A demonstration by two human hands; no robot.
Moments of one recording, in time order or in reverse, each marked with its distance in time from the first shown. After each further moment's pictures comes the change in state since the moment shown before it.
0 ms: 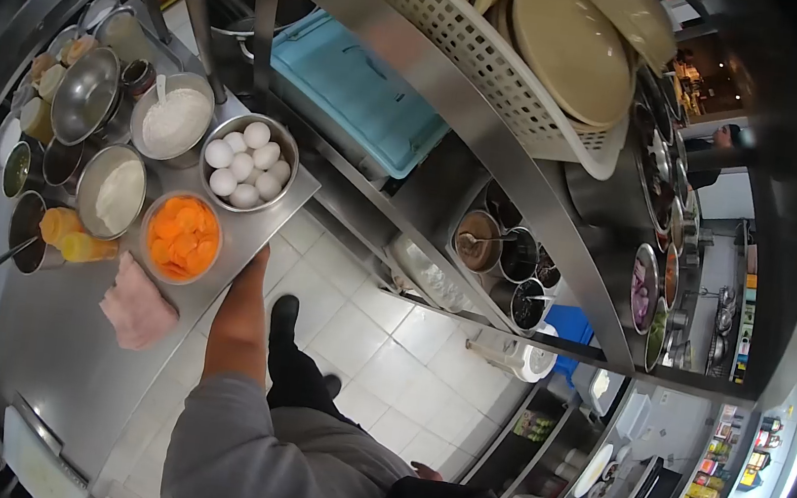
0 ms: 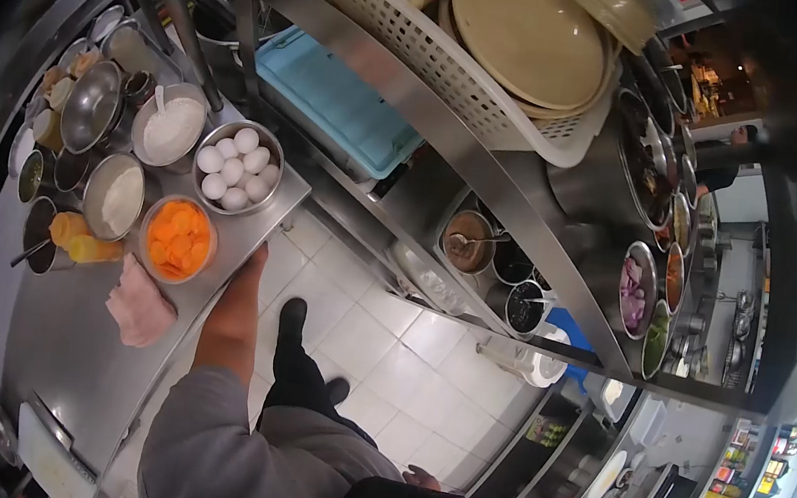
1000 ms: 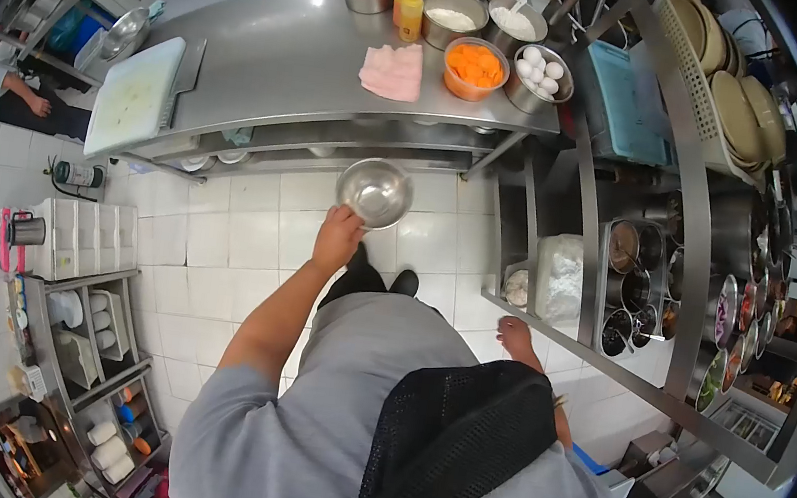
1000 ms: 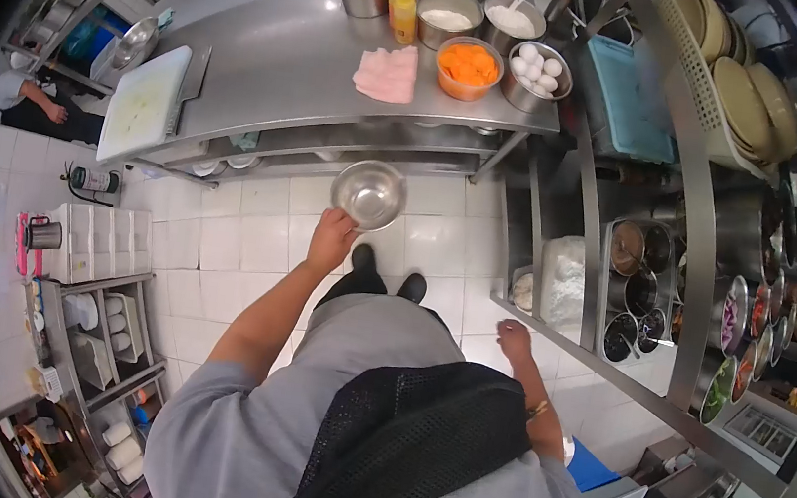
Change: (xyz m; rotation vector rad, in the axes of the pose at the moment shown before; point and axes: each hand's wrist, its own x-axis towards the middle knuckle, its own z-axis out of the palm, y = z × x) left_hand -0.435 0.085 -0.303 -0.233 0.243 -0.240; right_hand 0.323 -0.165 -0.147 -0.569 -0.276 -0.775
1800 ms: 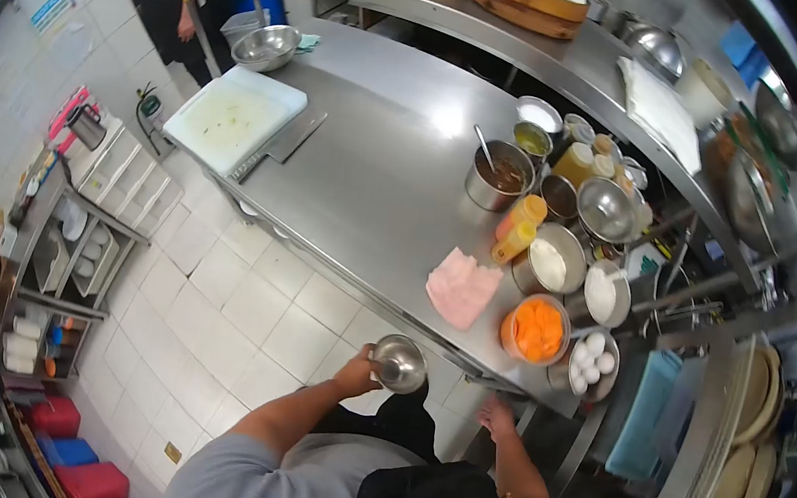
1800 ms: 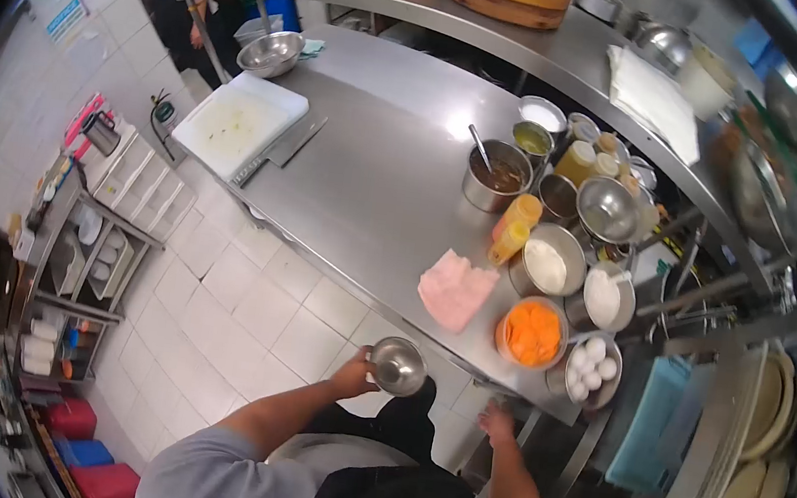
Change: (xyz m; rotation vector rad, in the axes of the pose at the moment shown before) left_hand 0.086 -0.079 0.097 -0.249 -0.081 -0.543; right_hand 0.405 -0.257 -0.040 0.347 -0.249 0.227
